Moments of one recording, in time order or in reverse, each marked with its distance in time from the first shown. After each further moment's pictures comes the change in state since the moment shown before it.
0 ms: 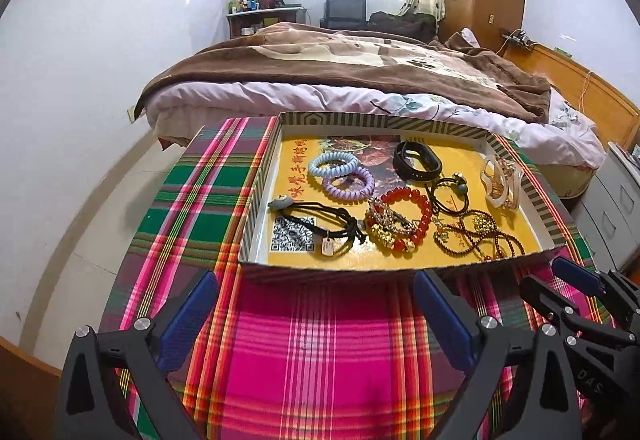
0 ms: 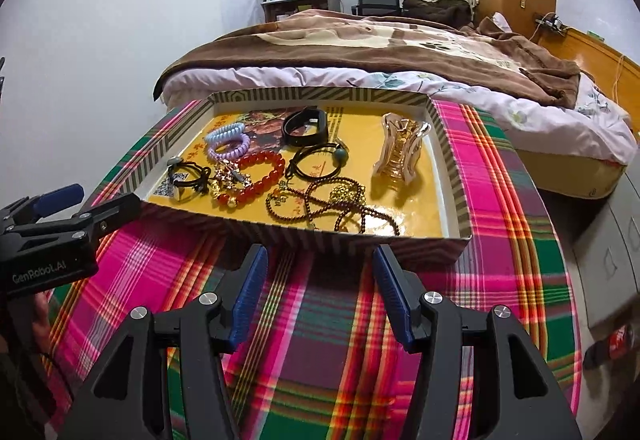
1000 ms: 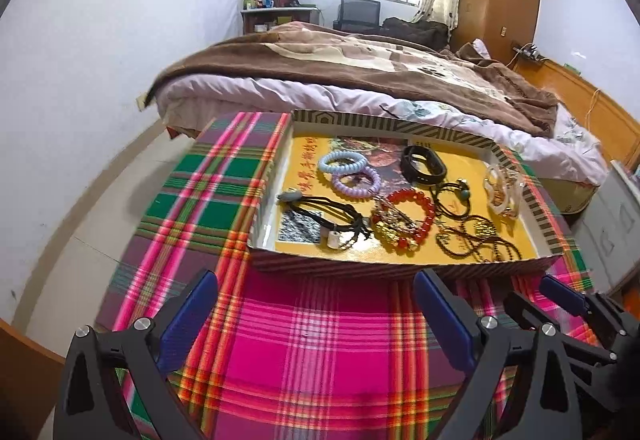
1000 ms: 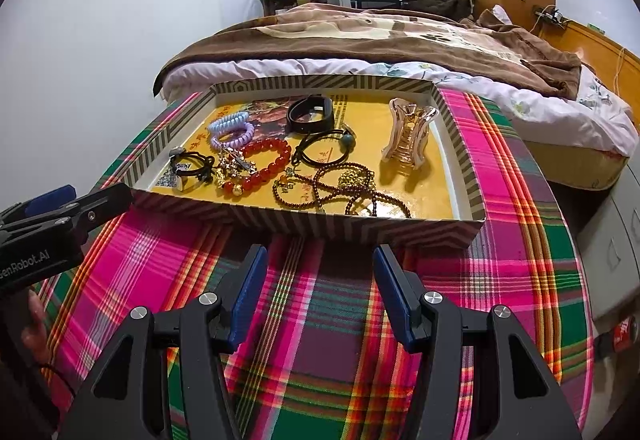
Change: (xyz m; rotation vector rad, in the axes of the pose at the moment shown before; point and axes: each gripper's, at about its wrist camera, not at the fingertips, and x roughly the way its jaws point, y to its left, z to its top) left arm -0.004 0.005 -0.006 -0.053 -0.008 0.019; right arm 0.004 0.004 -0.007 0.012 0.021 0.005
